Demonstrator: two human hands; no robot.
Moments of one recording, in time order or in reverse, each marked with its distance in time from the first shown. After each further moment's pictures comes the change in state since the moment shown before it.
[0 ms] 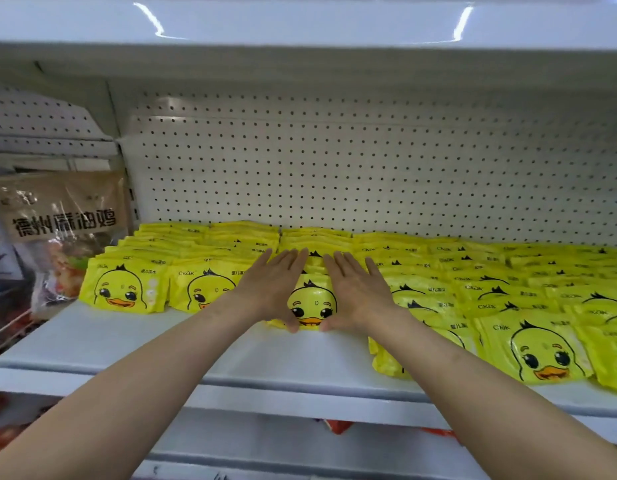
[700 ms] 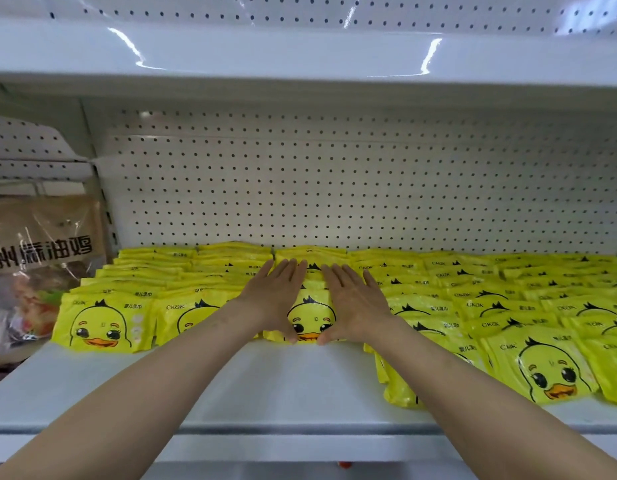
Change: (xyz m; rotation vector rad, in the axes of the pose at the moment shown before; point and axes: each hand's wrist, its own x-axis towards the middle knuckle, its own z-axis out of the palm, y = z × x) left_hand 0.038 -0.021 0.002 0.023 -0.022 0.062; right_hand 0.032 0.004 0.006 0.059 -0.011 0.085
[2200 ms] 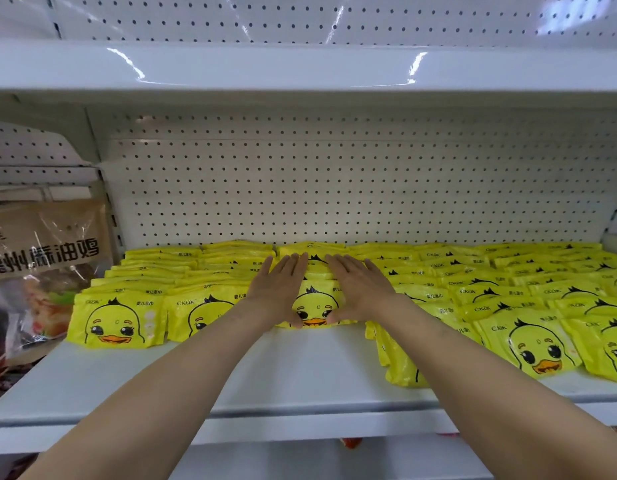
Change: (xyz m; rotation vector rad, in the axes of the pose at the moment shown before) left_hand -0.007 0.004 0.002 -0.023 0.052 -0.049; right_hand 0.002 0.012 -0.012 0.045 -0.024 -0.026
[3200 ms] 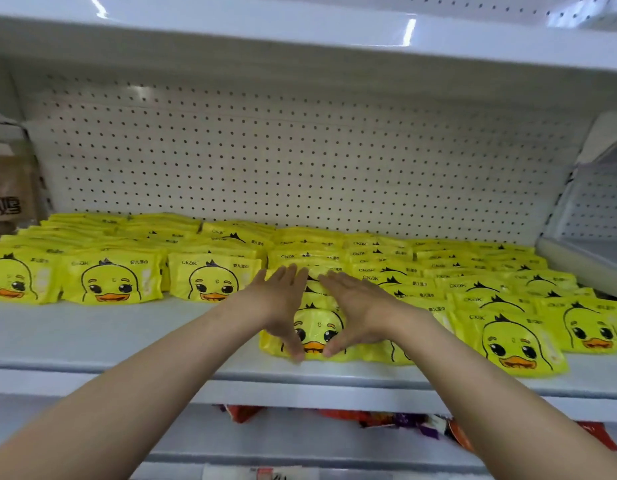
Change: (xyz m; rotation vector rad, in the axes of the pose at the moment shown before) left_hand -0.004 0.195 -0.050 -0.044 -0.320 0.005; right_hand -0.127 0.139 -0.018 0.031 -0.238 -0.144
